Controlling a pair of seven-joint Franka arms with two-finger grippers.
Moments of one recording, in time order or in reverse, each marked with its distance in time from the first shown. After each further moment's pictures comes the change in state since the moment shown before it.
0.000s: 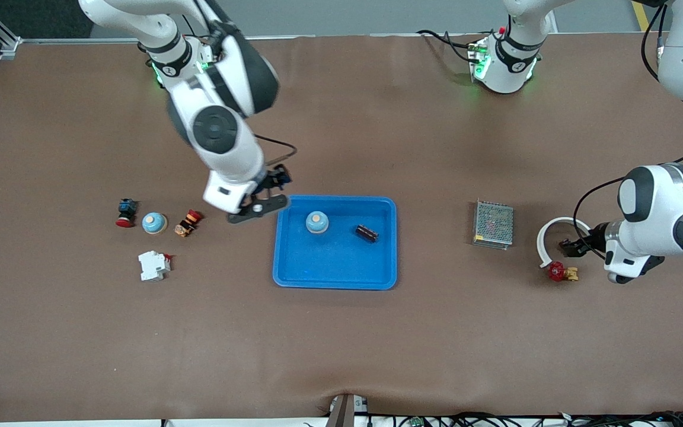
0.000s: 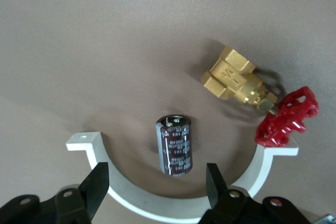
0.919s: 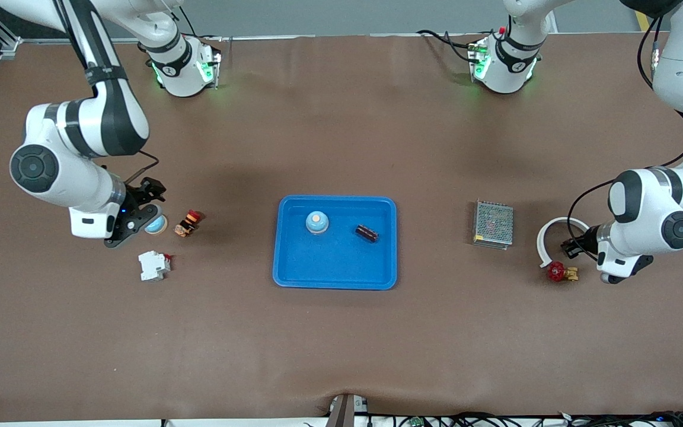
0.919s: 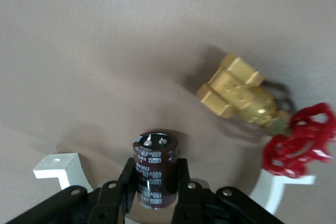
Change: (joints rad) left arm 0.018 0.028 -0.013 -0.023 0.001 0.094 0.000; right arm -0.414 -0.093 -0.005 -0.293 -0.078 0.179 -0.750
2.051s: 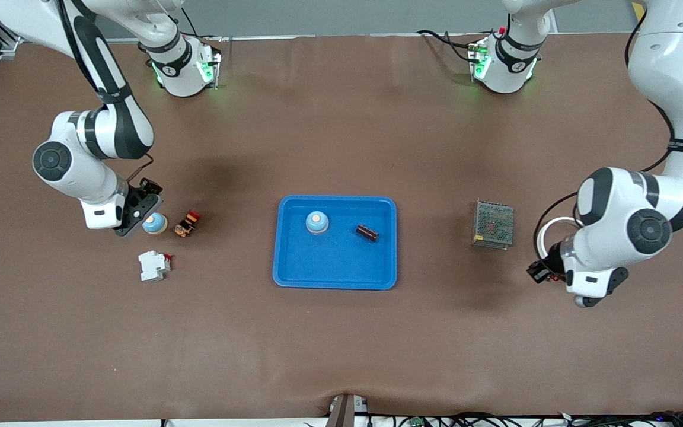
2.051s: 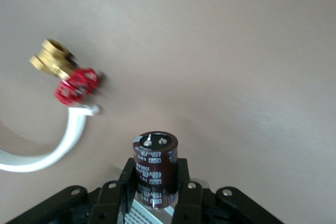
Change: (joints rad) left arm -0.167 -0.020 -0.145 0.196 -0.004 -0.096 -0.387; right arm -0.089 0.015 0.004 -0.286 0.000 0.399 -0.263
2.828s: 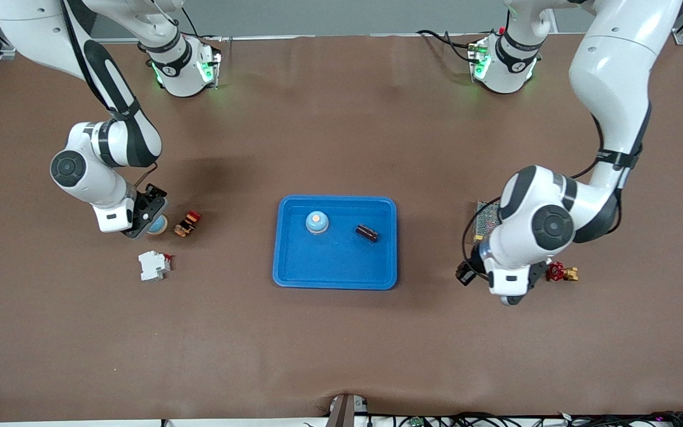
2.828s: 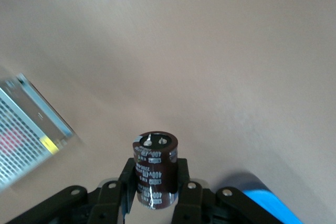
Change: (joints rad) left arm -0.244 0.073 -0.001 0.117 -0.055 -0.004 -0.343; right arm -0.021 0.102 0.001 -0.037 0.000 0.150 -0.068
